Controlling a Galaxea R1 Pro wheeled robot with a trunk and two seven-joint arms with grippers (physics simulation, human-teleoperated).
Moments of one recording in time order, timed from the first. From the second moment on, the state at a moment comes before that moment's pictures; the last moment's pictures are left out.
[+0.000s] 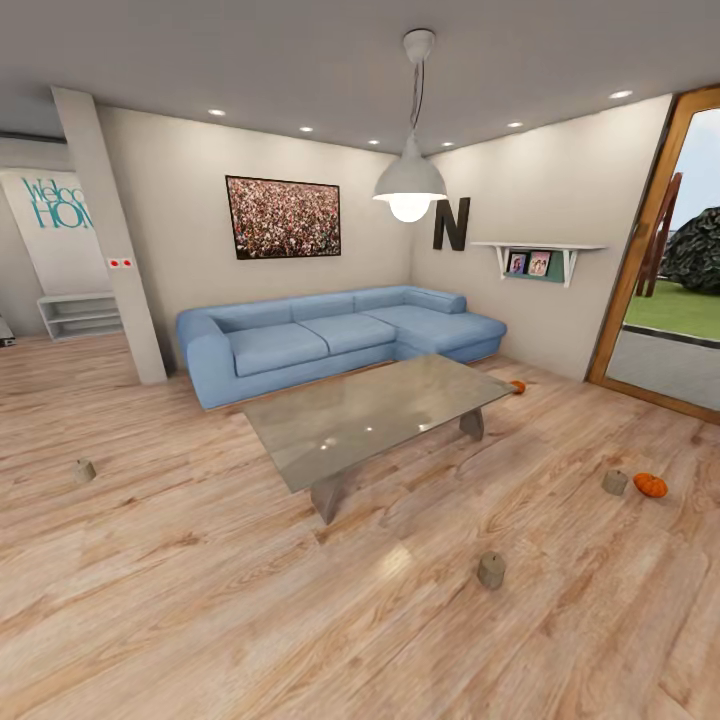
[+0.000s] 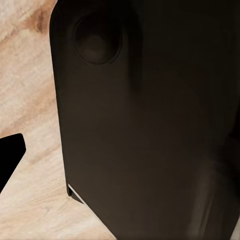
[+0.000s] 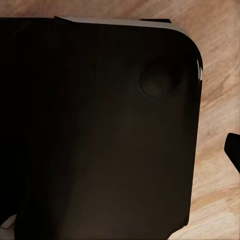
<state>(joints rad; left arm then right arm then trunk) 0.00 -0.02 0.00 0.00 0.00 0.00 0.00 0.00 0.03 0.00 0.00 0.00 -0.10 0.00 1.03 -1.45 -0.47</state>
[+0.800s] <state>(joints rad) 0.00 -0.03 0.00 0.00 0.00 0.00 -0.01 0.00 0.05 0.00 0.00 -0.01 -0.10 0.00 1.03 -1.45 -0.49</state>
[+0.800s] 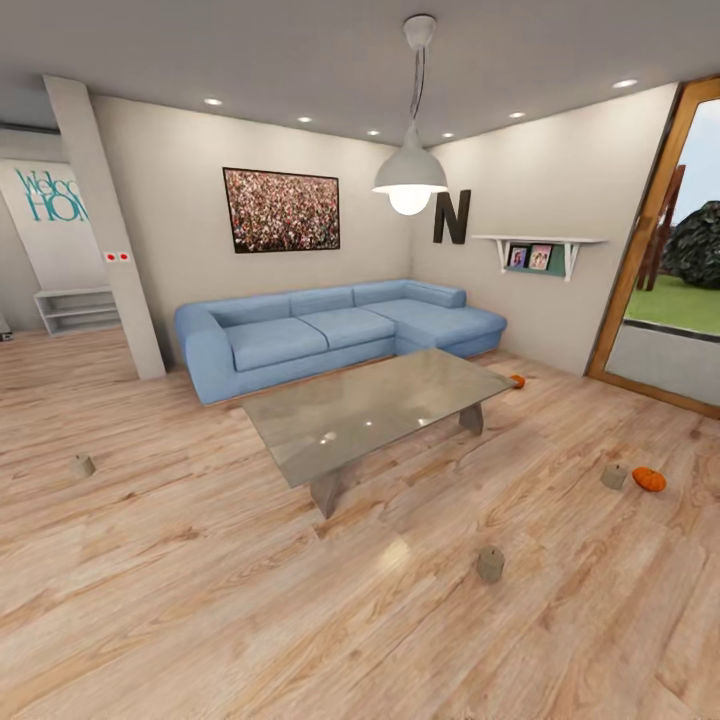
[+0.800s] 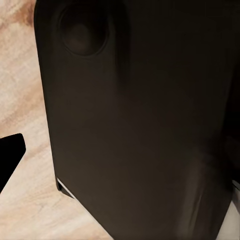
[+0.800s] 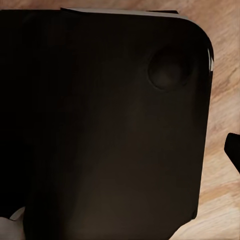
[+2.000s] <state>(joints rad) 0.00 -0.02 -0.01 -0.02 -0.01 -0.06 -0.01 0.00 0.04 -0.01 0.00 -0.01 -0.10 0.00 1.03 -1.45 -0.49</state>
